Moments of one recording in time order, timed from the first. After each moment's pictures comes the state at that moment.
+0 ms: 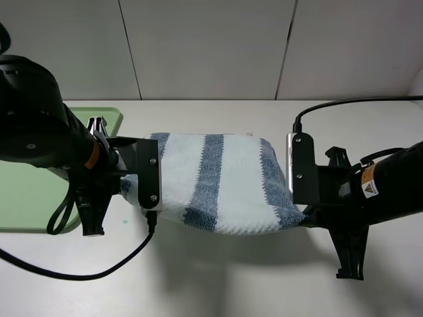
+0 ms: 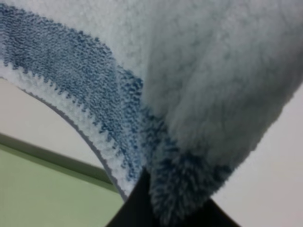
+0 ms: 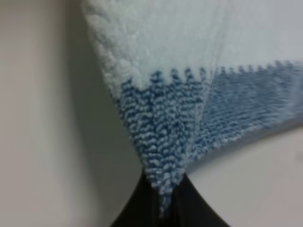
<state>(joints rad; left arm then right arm) -0.81 1.53 -0.75 0.54 0.57 0.28 0.68 1.27 -0.50 -0.01 0.44 -0.75</state>
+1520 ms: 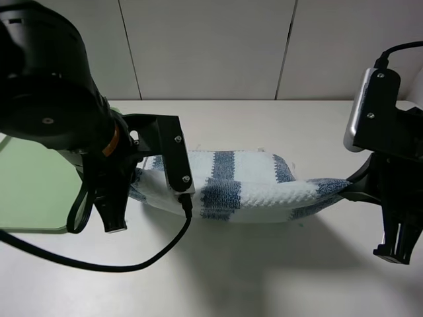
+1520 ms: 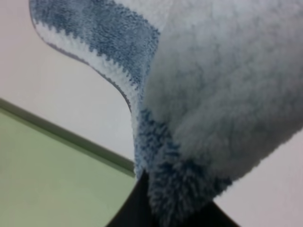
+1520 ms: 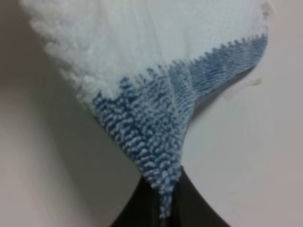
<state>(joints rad) -0.98 1.53 -0.93 0.53 0.86 0.06 0.68 0.97 -0.58 -0.15 0.71 -0.40</state>
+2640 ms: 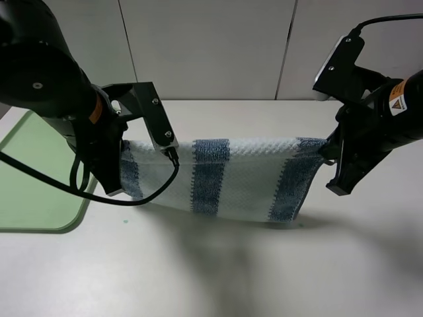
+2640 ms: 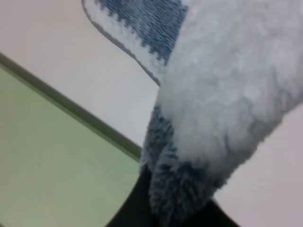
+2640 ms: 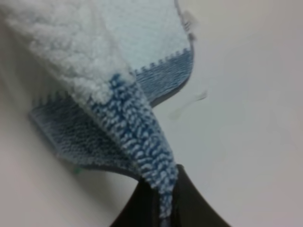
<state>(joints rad) -0.78 1.53 -0.93 0.56 0.73 0.04 0.54 1.25 -0.75 -0.18 0.59 -0.33</state>
